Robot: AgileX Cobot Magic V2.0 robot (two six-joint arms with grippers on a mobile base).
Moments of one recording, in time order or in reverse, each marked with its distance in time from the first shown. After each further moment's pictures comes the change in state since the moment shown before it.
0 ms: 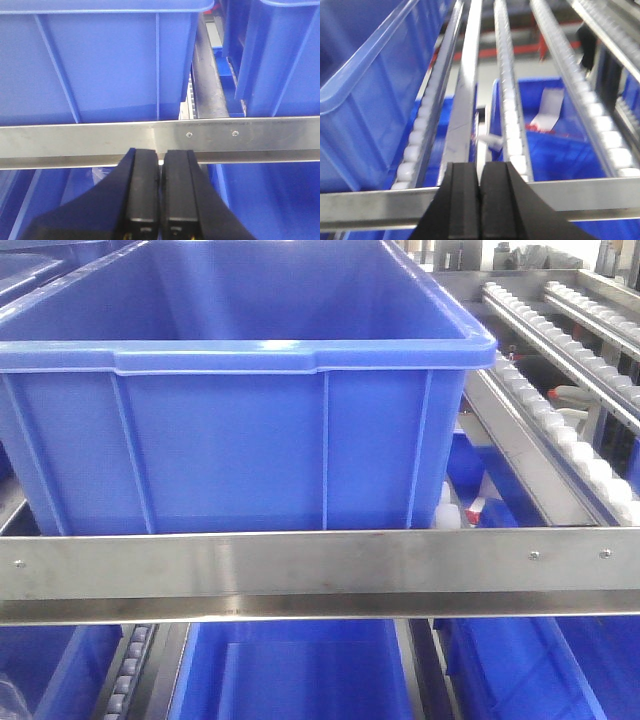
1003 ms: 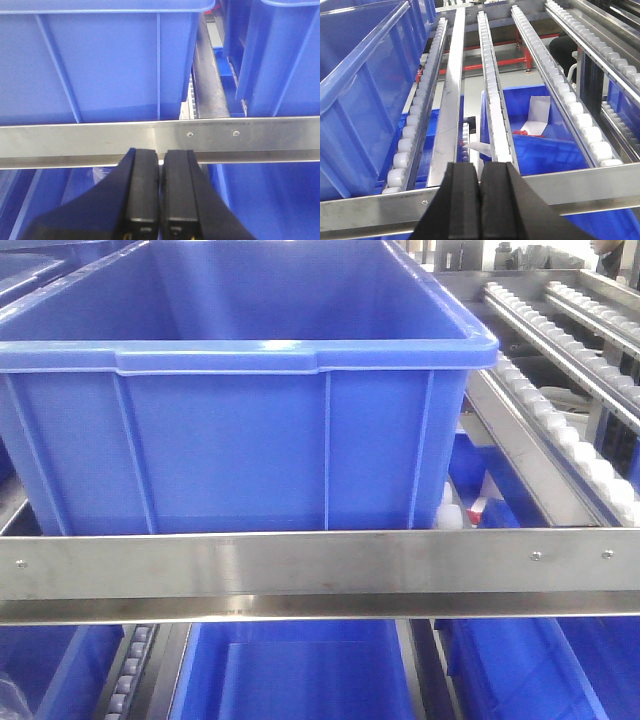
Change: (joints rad) left arm 0.000 0.000 0.000 0.000 0.000 0.000; right arm -0.035 -0.144 0.008 -0.196 0.136 0.226
